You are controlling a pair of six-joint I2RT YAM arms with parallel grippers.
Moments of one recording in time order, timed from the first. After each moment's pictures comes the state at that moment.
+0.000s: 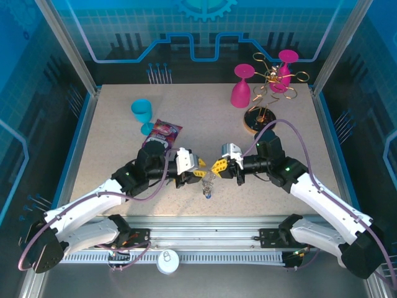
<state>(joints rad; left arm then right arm) -0.71 1.02 0.70 -0.01 0.58 0.28 0.58 1.00 0.80 -0.29 -0.85 -0.36</state>
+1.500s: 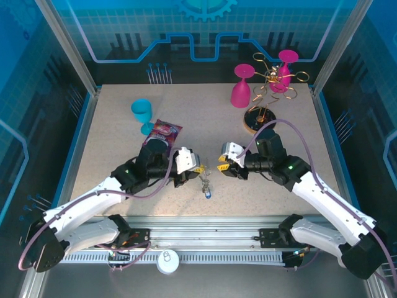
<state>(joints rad) -0.71 1.05 0.78 -0.23 0.47 0.37 0.58 1.00 0.88 -0.50 -0.56 -0.54</state>
